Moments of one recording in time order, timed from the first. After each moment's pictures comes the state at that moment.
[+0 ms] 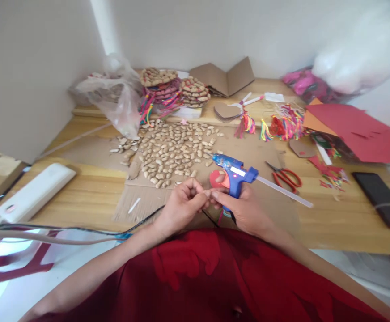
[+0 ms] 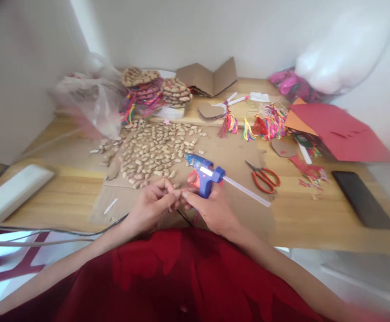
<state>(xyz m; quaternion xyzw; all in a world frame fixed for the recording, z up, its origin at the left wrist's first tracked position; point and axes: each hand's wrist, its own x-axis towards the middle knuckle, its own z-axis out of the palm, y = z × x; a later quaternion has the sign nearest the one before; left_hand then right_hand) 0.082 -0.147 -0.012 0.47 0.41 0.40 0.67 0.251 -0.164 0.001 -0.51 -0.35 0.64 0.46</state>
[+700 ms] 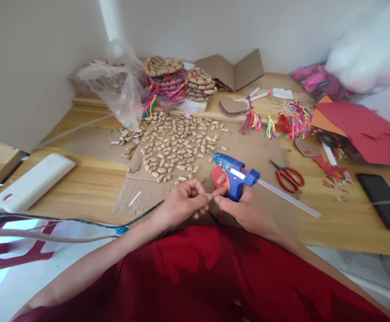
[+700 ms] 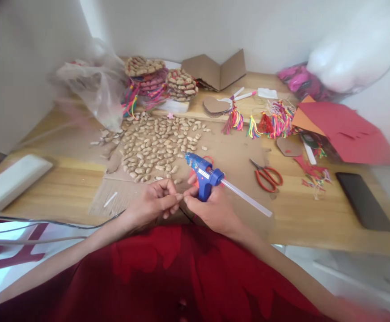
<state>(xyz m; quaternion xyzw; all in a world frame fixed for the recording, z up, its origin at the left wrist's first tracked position) 0.073 -0.149 -0.013 0.41 0.42 0.33 0.74 0.255 -0.165 0.008 -0.57 -0.49 0.54 0.37</state>
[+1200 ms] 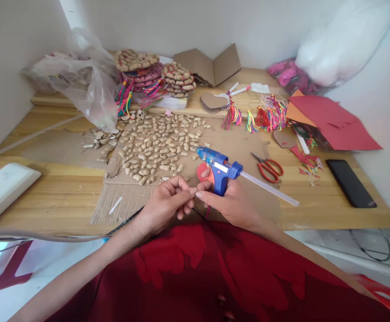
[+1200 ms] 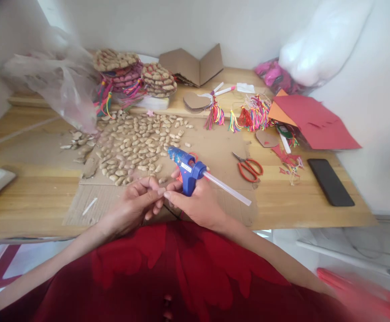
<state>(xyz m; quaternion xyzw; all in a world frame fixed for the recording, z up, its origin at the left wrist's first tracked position) 0.073 -0.149 -0.010 0.37 0.40 0.35 0.76 0.255 -0.168 0.010 -0.50 -0.44 0.61 0.42</state>
